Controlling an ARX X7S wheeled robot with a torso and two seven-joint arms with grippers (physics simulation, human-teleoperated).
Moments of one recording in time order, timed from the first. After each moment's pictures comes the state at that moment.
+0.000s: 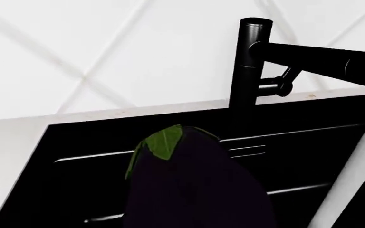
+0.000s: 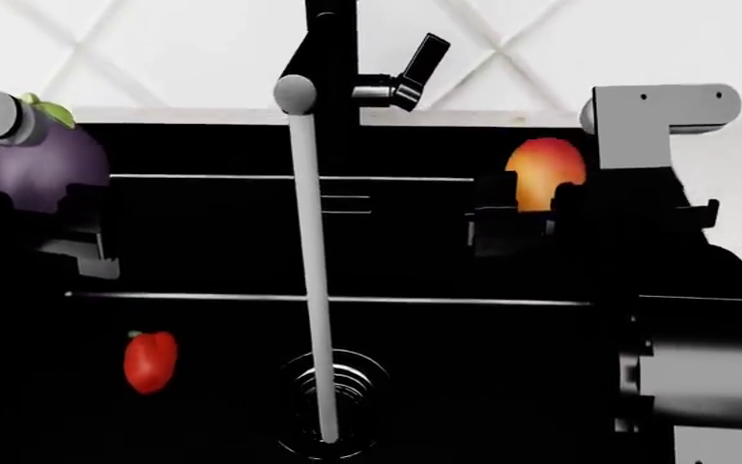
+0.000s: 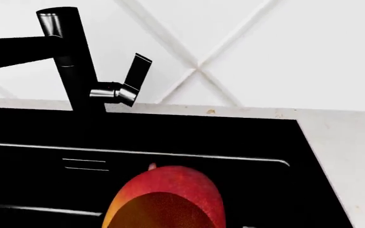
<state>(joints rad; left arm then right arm) -1.02 -0.59 0.43 0.01 -1.10 -0.96 -0.43 1.03 0.23 -0.06 0.35 0.20 0.93 -0.16</state>
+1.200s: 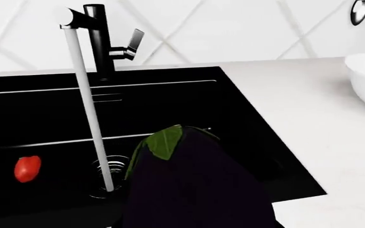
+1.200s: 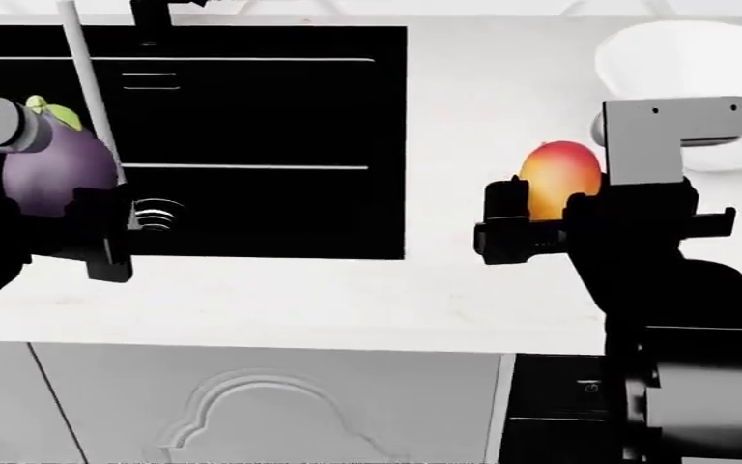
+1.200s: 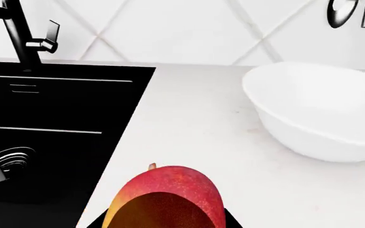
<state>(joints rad) -0.99 -0.58 0.42 0.05 -1.12 -0.93 -0.45 0.97 0.26 -0.07 0.29 0.21 0.89 -0.12</state>
